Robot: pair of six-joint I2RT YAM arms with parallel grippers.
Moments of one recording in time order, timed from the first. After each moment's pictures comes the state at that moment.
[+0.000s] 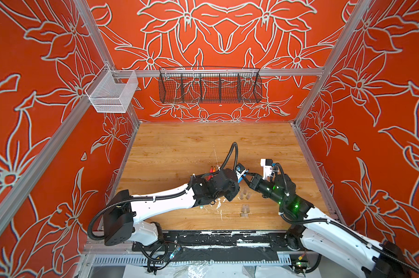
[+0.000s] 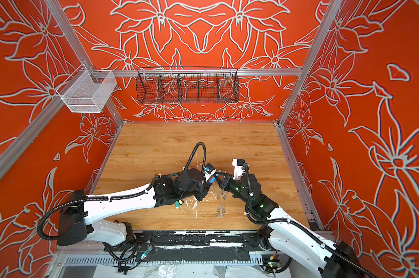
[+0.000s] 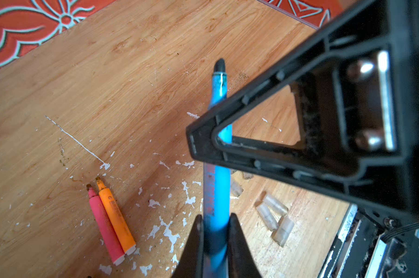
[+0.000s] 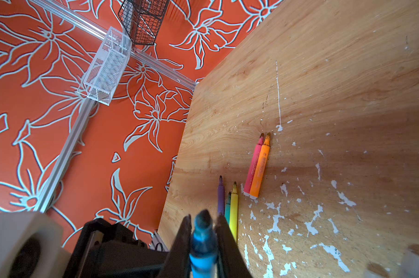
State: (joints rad) left arm -1.07 1.41 1.04 -0.32 -0.19 -0.17; right arm 0.67 0.77 0.37 0.21 -0.14 1.04
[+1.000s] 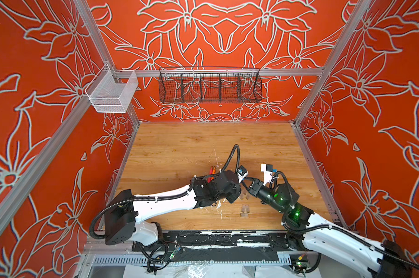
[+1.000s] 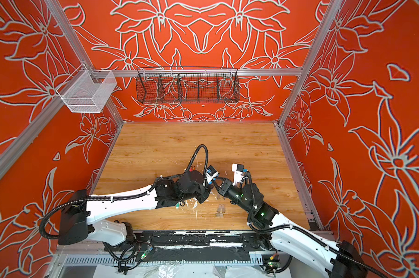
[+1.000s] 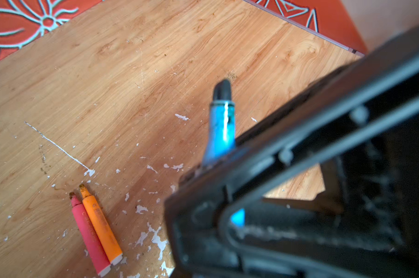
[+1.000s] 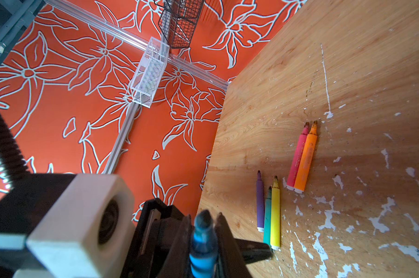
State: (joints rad) left arm -1.08 1.42 1.01 -0.27 -0.18 -0.16; right arm 0.82 0.69 0.26 0.38 -0.05 1.17
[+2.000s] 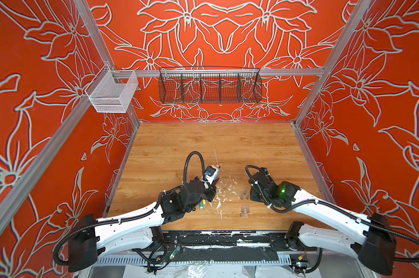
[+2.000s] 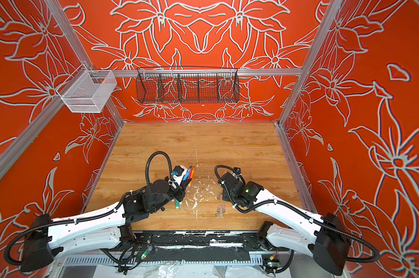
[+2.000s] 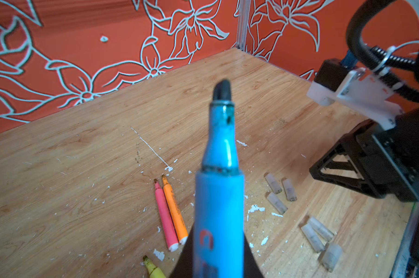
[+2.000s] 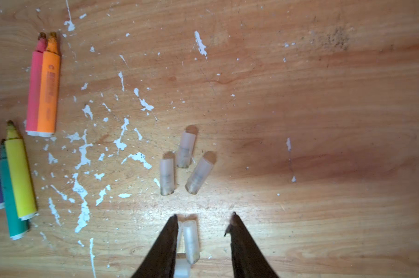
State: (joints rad) left arm -1.00 0.96 0.57 0.04 -0.36 -0.14; right arm 0.83 1.07 0.71 -0.79 0.29 0.93
